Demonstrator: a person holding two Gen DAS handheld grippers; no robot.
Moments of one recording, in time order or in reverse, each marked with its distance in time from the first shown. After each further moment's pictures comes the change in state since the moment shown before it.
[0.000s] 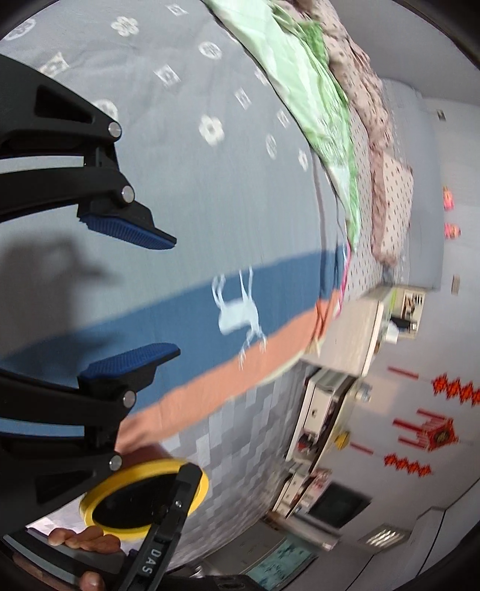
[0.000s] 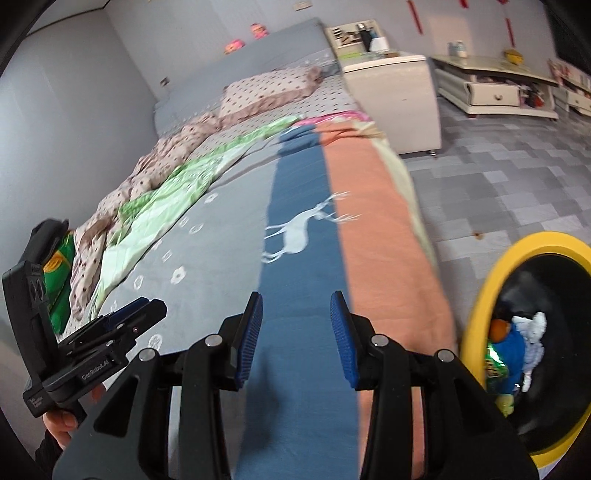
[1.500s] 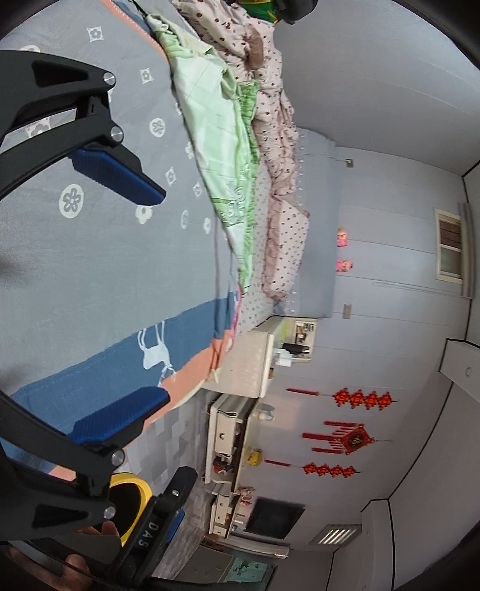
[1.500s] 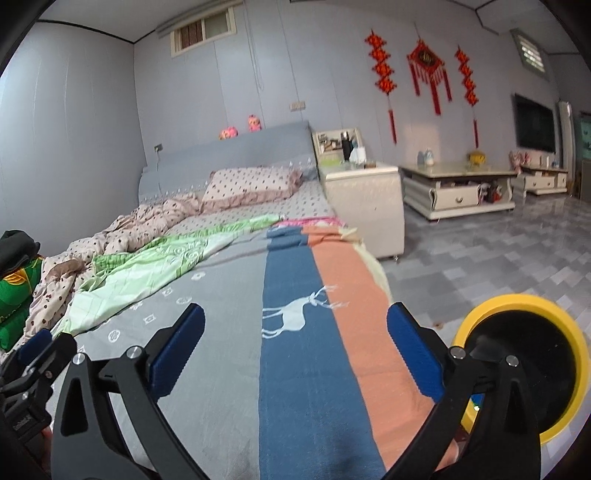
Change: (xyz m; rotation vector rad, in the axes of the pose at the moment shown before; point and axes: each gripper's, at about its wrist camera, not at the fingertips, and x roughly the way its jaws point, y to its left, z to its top) left arm -0.126 0.013 -0.049 0.023 -0.486 0.116; right arm -0.066 0.071 -0.047 -0.106 -0.472 -0.206
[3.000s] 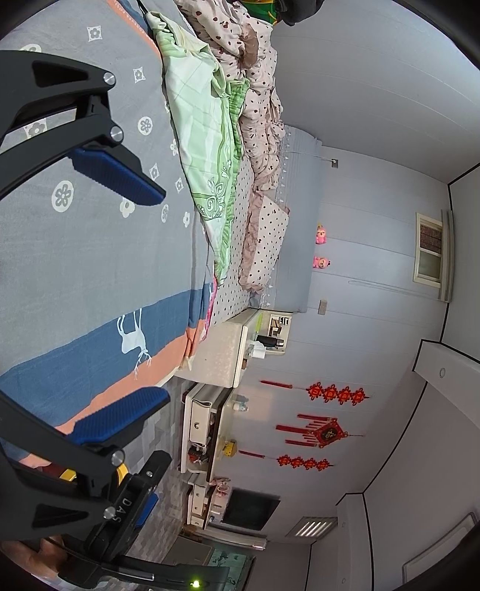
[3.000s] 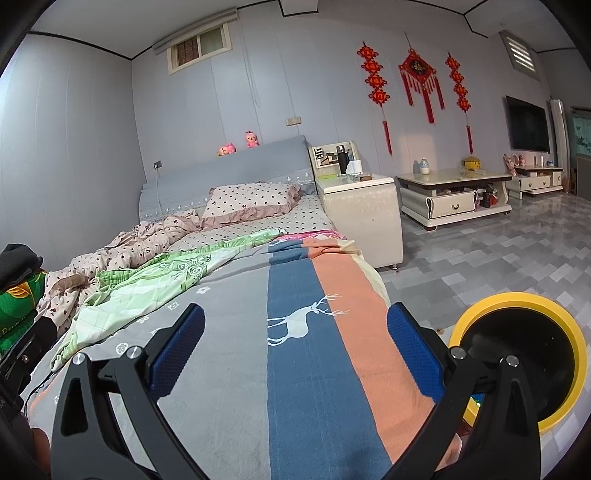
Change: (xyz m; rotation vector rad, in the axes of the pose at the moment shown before) left arm -0.033 0.003 0.011 -0.040 -0.082 -0.037; right arm -0.033 -0.001 -0.002 0.023 -0.046 0.006
